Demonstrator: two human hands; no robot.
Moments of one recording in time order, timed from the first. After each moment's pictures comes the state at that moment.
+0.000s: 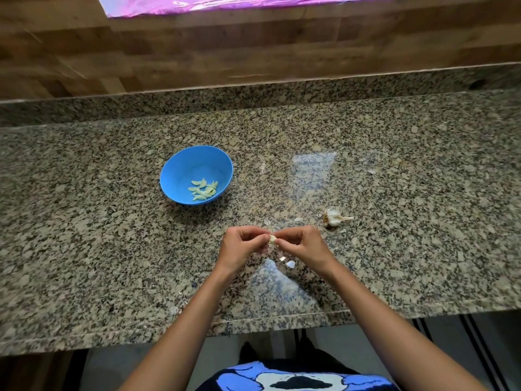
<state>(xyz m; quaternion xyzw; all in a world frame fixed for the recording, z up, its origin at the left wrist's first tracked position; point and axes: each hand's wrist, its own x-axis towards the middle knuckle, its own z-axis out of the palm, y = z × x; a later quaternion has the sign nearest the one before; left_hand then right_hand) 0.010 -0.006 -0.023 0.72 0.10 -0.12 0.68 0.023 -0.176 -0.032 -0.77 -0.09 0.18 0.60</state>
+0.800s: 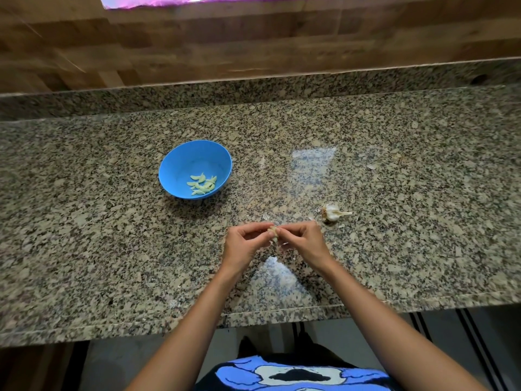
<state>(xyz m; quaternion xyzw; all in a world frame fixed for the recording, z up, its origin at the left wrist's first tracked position) 0.002 -0.020 -0.030 0.67 0.13 -0.09 0.72 0.019 -0.172 -0.036 -0.71 -0.03 0.15 0.68</state>
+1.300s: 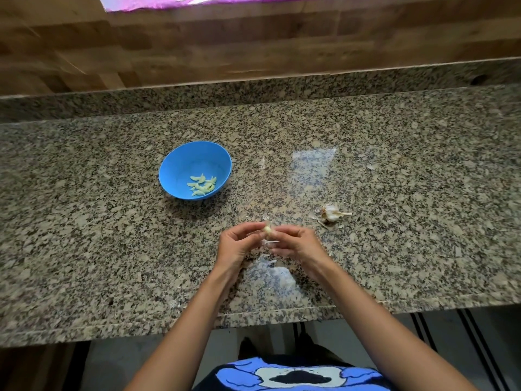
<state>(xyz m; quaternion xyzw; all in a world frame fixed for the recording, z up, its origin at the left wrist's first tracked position) -0.001 -0.009 -0.034 0.60 0.17 -0.10 0.77 0.014 -0.165 -0.027 -0.57 0.11 0.27 0.77</state>
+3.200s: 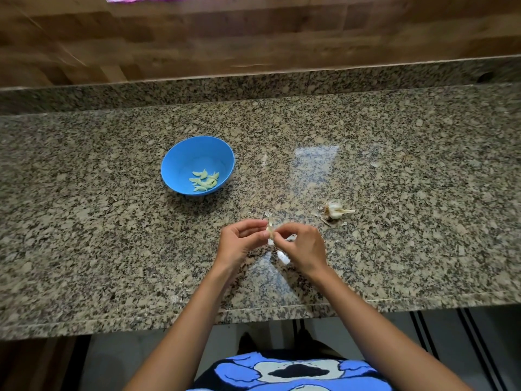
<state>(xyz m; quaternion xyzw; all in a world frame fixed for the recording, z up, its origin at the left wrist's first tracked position) -0.004 -0.008 -0.025 0.61 0.18 -0.12 0.76 0.008 -0.157 -0.037 -0.89 -0.05 0.04 0.44</state>
